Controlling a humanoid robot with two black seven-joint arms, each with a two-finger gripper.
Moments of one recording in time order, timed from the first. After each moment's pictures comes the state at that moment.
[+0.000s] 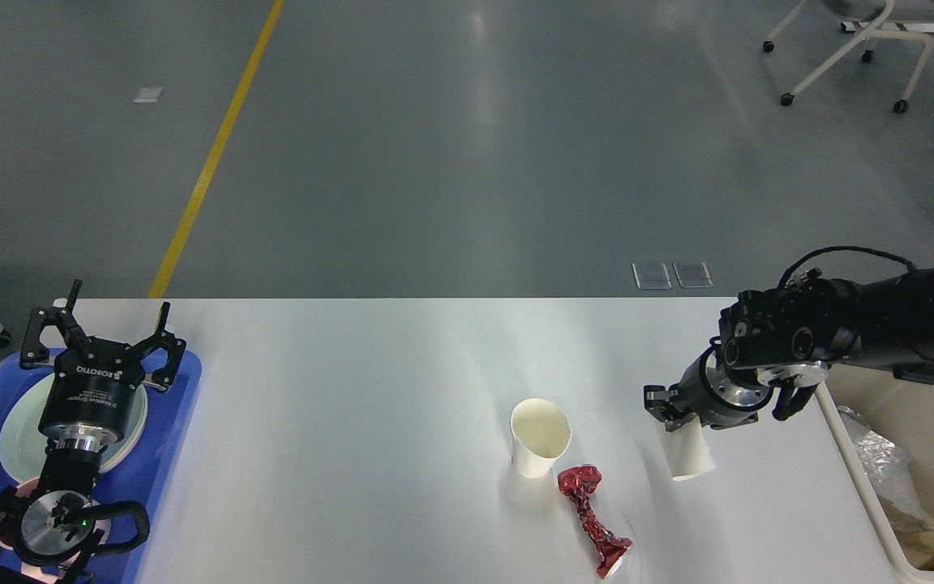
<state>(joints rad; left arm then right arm) -0.19 0.28 -1.31 -0.88 0.04 -0.56 -0.33 1.58 -0.23 -1.13 1.19 -0.12 0.30 -0.12</state>
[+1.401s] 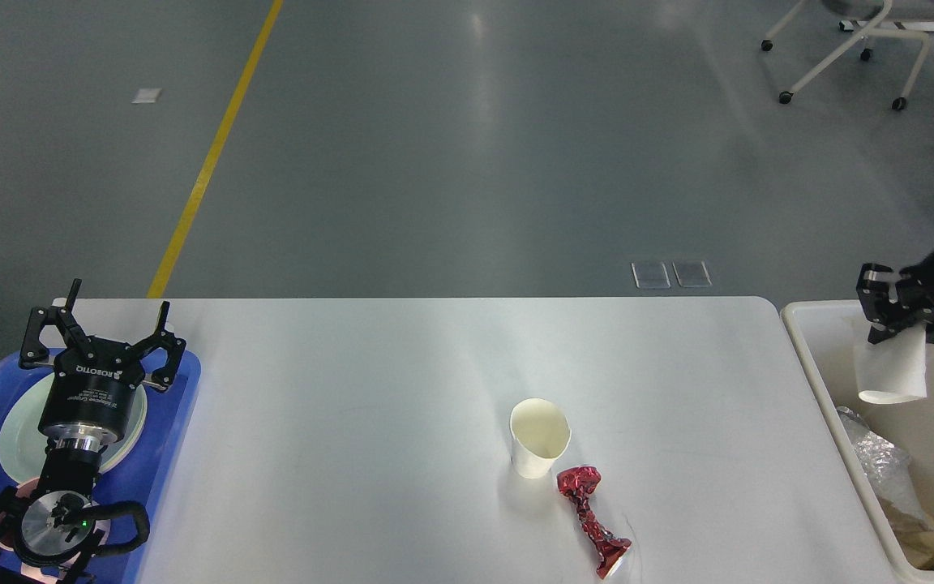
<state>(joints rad) -0.19 0.28 -1.31 -0.88 0.04 -0.56 -0.33 2.10 -0.60 -1.56 1.40 0.05 0.40 -0.12</state>
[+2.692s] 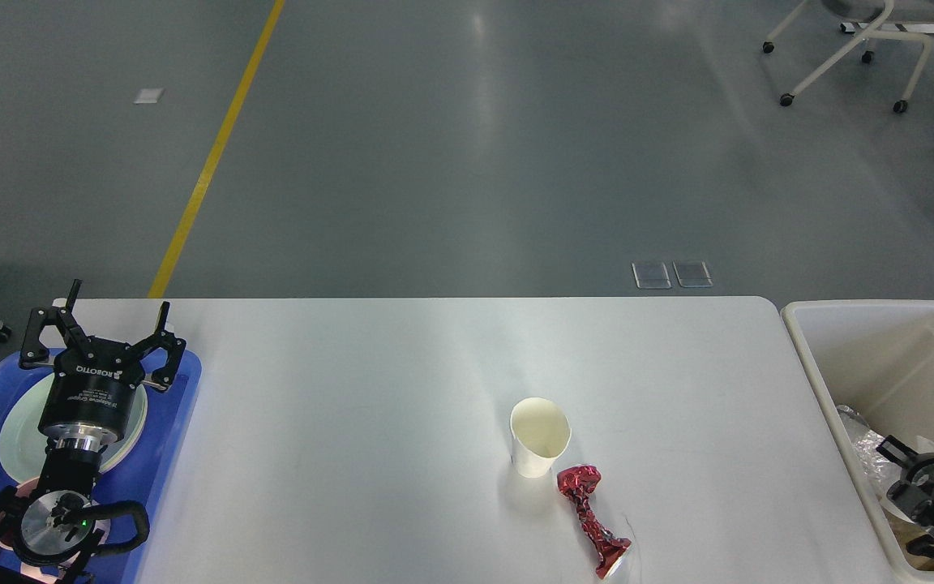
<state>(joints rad) -0.19 0.28 -1.31 -0.88 0.04 -0.56 -0.33 0.63 -0.36 -0.84 0.19 0.05 -0.11 -0.12</state>
